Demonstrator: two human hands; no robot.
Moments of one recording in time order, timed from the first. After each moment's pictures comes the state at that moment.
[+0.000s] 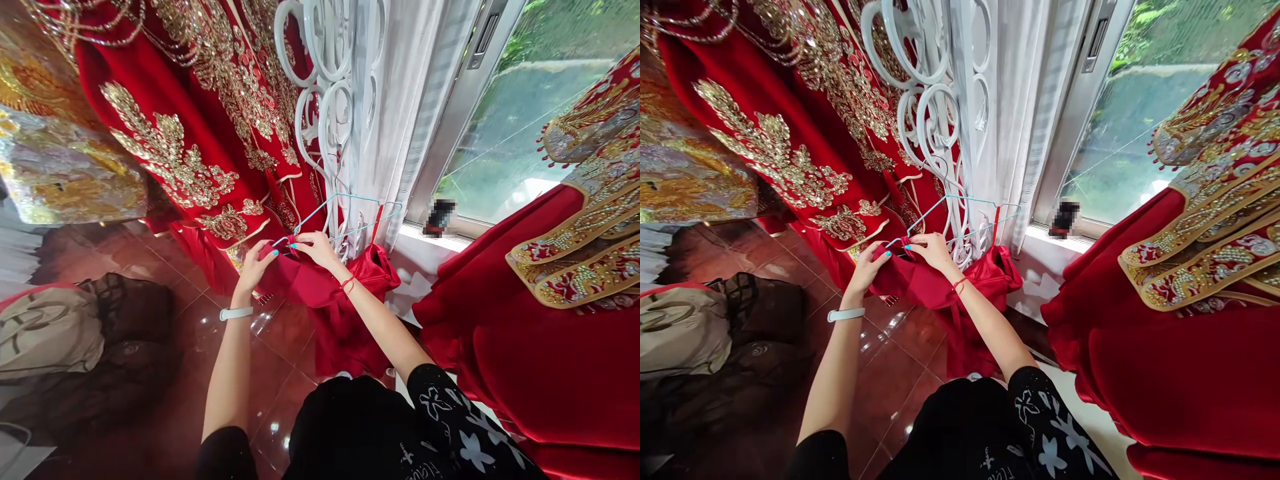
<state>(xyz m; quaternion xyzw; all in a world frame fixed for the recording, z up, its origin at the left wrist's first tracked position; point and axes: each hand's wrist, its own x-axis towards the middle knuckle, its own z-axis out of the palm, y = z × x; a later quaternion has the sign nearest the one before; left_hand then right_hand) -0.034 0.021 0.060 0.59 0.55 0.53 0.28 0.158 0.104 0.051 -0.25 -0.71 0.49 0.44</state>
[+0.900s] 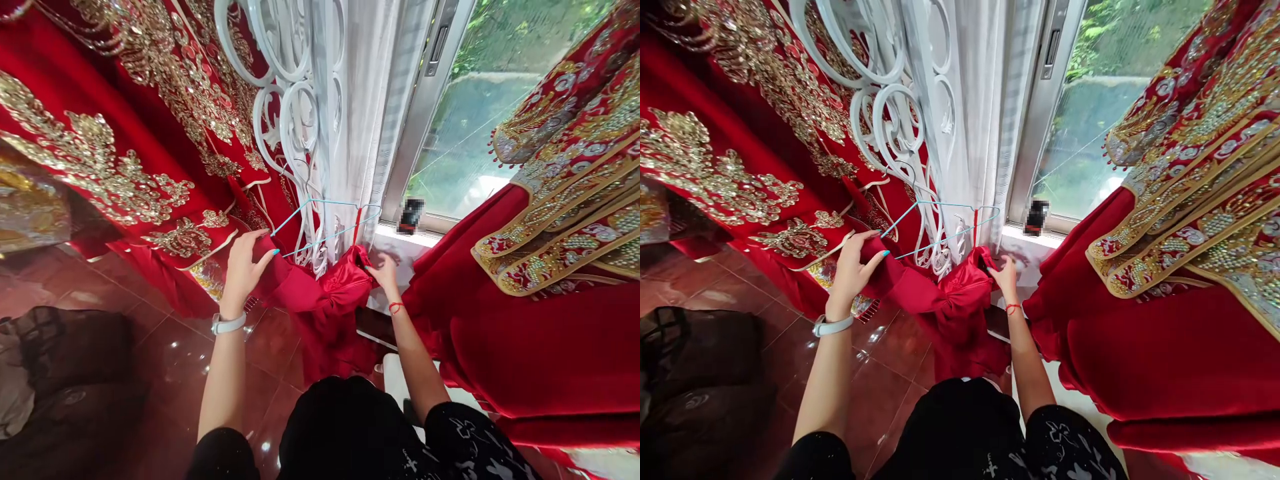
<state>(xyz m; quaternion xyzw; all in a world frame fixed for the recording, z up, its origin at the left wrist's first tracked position) 0.015 0.037 0.093 0.74 0.54 0.41 -0.01 0.372 0.082 -0.051 -0.72 -0.47 0.27 0.44</state>
